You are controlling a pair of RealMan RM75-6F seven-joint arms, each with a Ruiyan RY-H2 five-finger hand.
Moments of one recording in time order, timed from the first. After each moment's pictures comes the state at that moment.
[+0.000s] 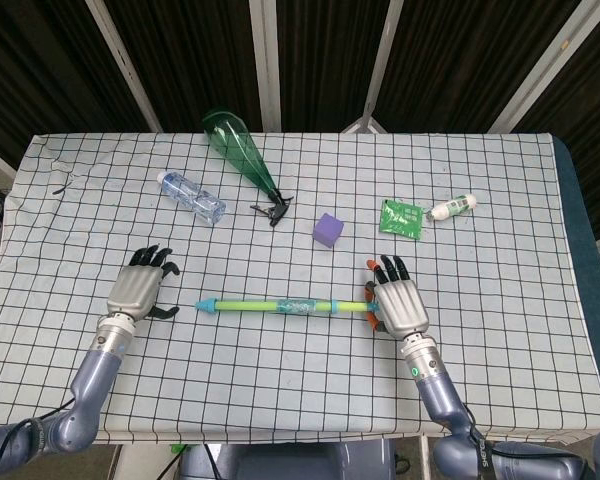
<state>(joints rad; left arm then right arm) -0.57 -1.47 -0.23 -1.64 0.88 1.02 0.61 0.56 -1.62 0.17 -1.58 -1.11 1.16 -0.60</state>
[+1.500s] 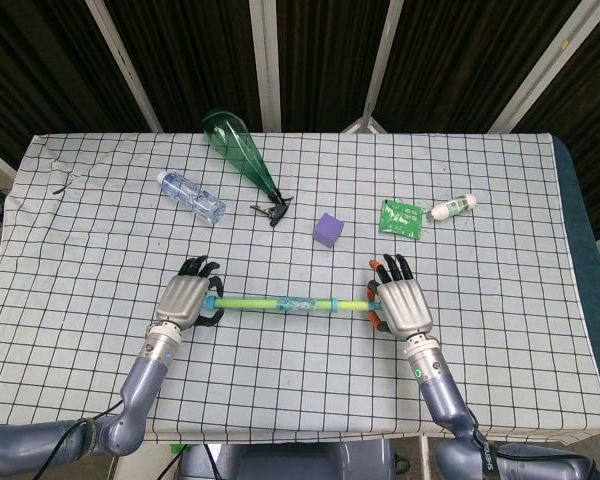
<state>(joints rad) -0.65 -1.65 -0.19 -1.59 0.88 1.10 0.59 0.56 -1.58 0.17 -1.63 -1.10 1.19 -0.61</state>
